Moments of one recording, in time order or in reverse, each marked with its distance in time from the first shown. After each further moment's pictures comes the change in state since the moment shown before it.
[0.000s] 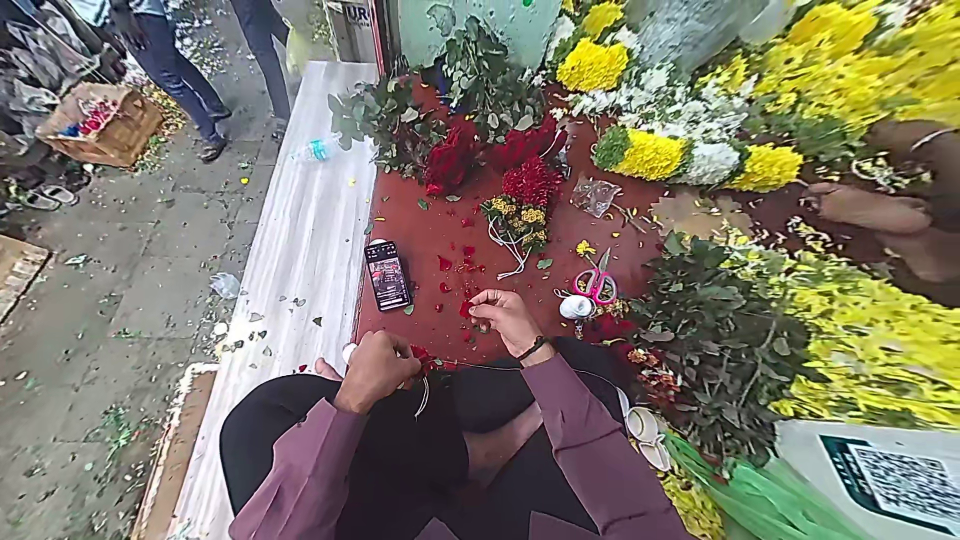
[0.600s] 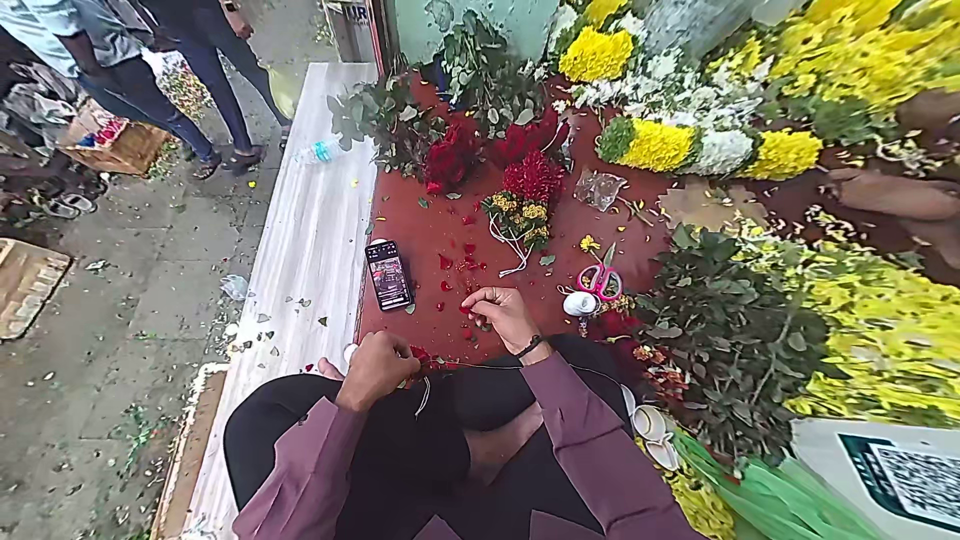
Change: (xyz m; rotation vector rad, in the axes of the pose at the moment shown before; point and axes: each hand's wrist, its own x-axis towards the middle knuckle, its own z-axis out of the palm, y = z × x) left_hand 0.006 -0.005 0.005 0.006 -0.010 -0.003; right_hand 0.001 0.002 0.003 -0.011 -0.028 -0.140
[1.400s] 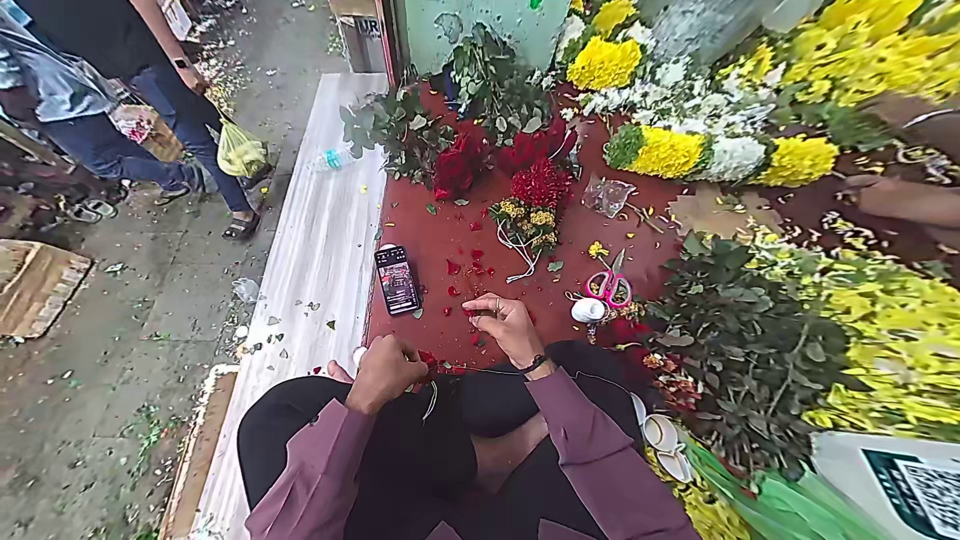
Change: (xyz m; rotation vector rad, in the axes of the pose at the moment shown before) left_hand 0.000 0.000 -0.001 0.020 -0.005 -0.004; right_hand -0.012 -0.004 0.012 -0.142 0.023 -0.156
